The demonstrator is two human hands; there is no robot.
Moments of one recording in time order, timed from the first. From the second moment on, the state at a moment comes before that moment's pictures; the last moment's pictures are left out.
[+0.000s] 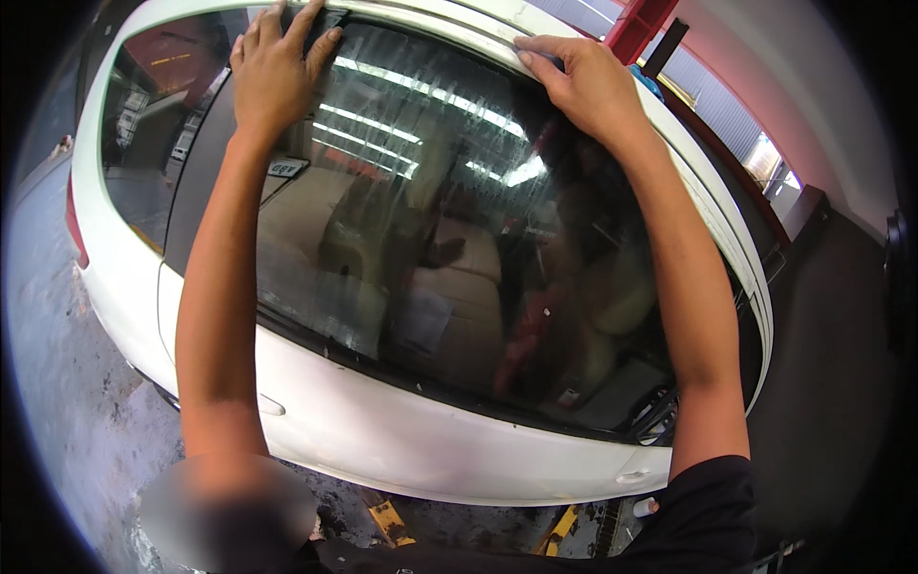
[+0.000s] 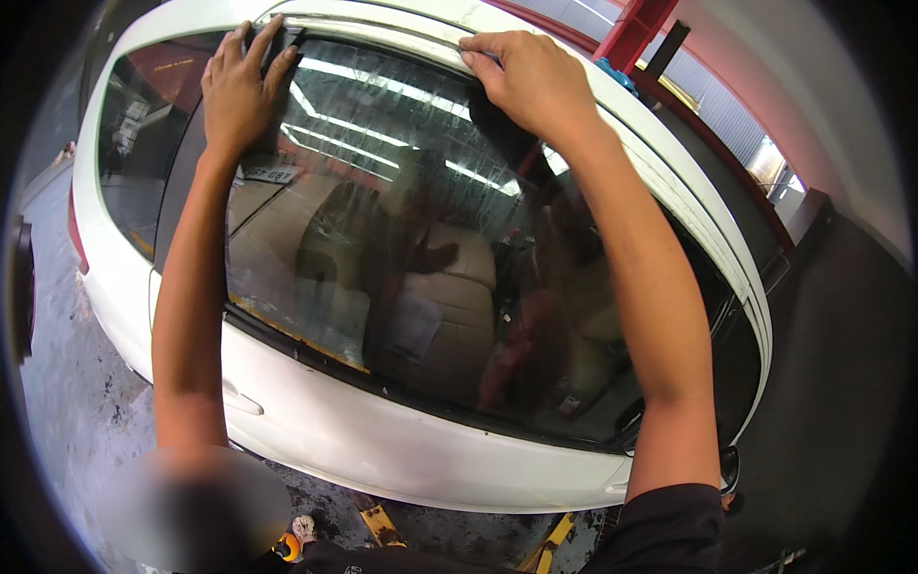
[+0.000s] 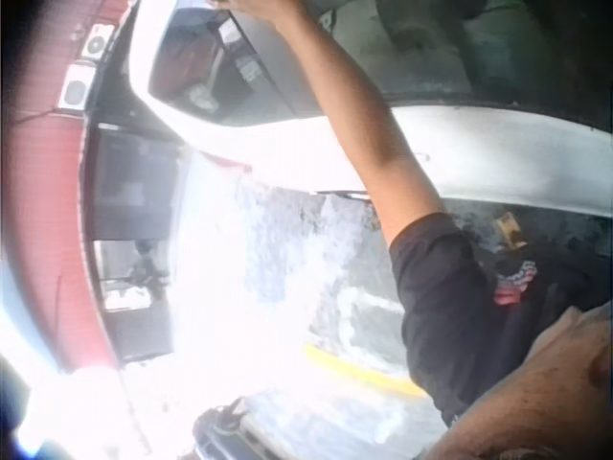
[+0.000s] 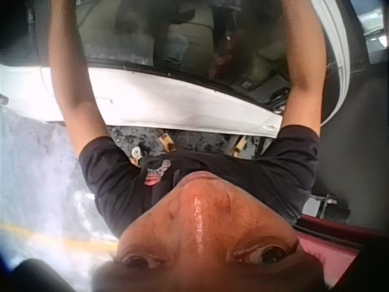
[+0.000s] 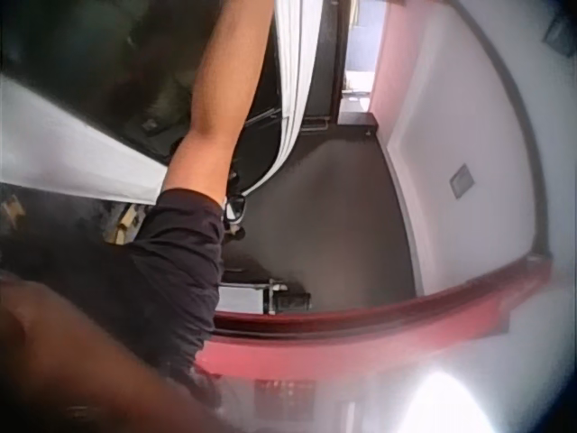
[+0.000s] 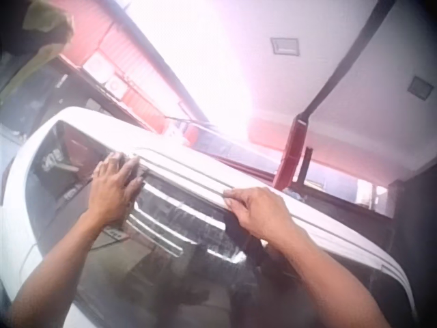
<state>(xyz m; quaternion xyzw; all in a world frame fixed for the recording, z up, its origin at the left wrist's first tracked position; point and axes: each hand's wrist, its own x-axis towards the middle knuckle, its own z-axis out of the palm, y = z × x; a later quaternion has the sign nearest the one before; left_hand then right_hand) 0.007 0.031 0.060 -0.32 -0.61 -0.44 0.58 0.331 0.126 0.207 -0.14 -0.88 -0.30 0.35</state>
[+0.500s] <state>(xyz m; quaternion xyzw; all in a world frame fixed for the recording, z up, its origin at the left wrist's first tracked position) 0.046 0.005 0.071 -0.35 -0.62 -0.49 0.50 0.340 0.127 0.207 -0.16 -0.88 -0.30 0.34</state>
